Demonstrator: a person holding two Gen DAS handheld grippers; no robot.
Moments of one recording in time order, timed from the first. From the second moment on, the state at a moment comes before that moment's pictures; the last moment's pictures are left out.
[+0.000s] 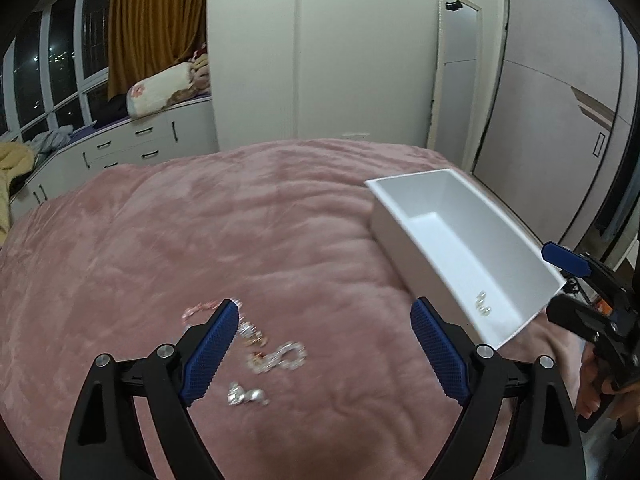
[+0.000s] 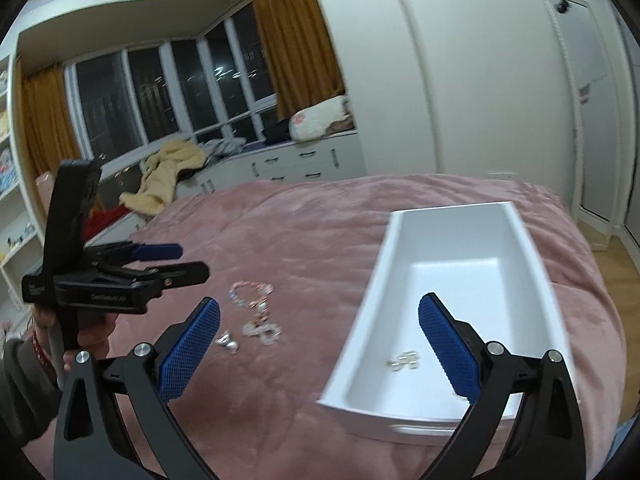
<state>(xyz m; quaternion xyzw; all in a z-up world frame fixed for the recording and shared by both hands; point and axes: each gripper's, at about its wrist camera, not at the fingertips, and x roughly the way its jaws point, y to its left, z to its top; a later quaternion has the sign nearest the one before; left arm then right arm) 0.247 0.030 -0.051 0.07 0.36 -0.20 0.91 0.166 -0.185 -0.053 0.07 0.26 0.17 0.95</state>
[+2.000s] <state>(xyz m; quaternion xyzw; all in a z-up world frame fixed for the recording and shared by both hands) 0.265 0.112 -0.186 0.05 0.47 -0.14 0.87 0.263 -0.050 -0.143 0.00 0.41 0.17 0.90</state>
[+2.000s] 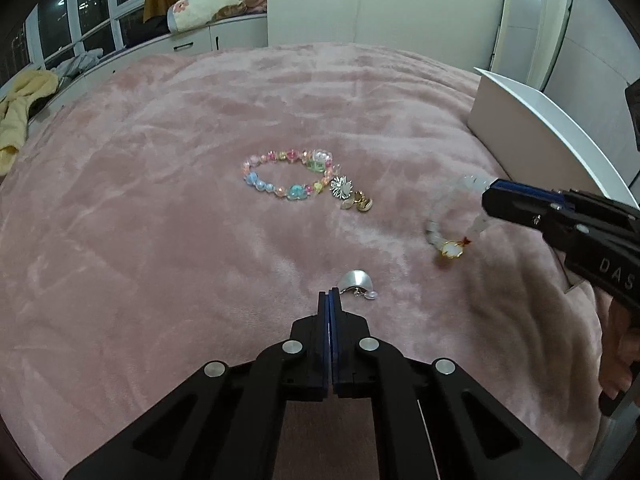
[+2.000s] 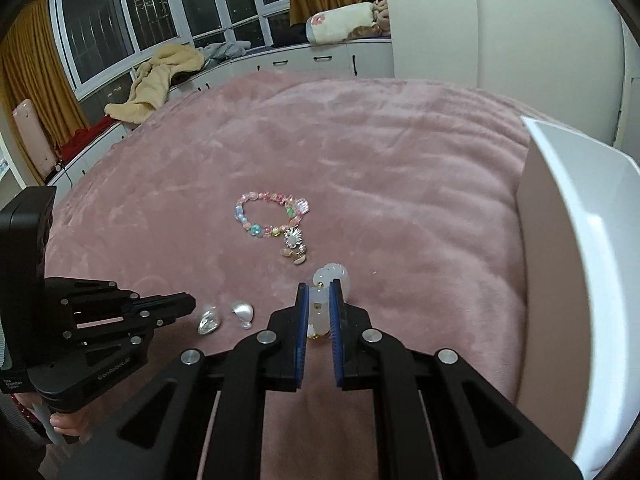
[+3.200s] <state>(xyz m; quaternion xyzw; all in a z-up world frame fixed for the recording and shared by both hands) 0.270 0.074 -0.149 0.07 0.43 -0.17 0.88 0.229 -0.127 -0.069 0.02 0.34 0.14 0.93</state>
